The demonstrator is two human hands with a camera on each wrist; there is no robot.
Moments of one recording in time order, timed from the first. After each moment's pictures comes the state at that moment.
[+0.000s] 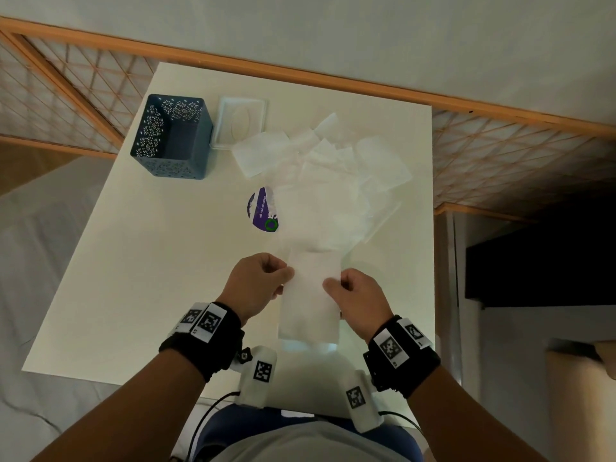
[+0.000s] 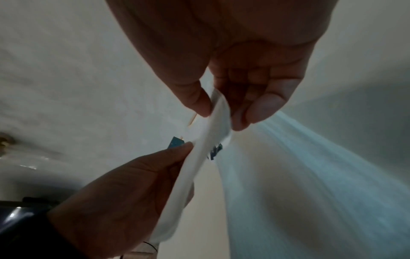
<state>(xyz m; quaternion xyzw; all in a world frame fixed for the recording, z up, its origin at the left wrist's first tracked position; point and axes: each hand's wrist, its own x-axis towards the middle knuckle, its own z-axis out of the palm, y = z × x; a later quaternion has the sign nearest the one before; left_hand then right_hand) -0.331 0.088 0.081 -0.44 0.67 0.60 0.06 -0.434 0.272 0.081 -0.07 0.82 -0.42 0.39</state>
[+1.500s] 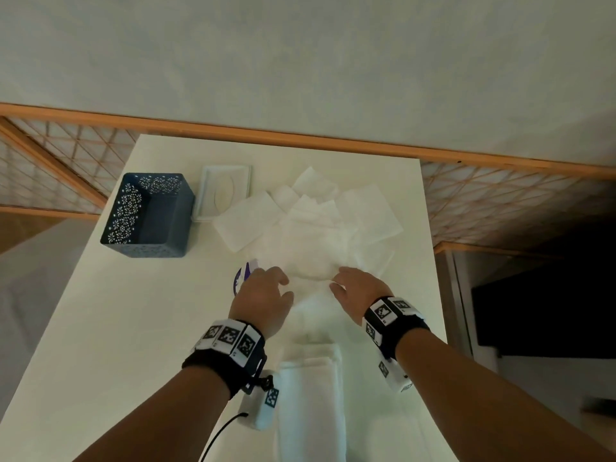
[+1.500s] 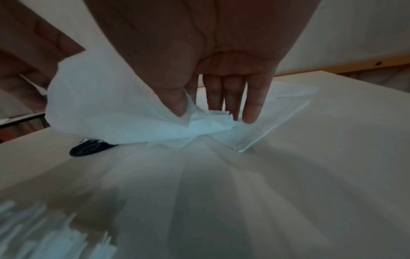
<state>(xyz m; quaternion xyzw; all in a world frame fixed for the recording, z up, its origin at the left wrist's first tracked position) -0.454 0.026 0.066 -0.35 0.86 0.34 0.11 -0.602 0.192 0.030 -0.34 0.88 -0.04 0.33</state>
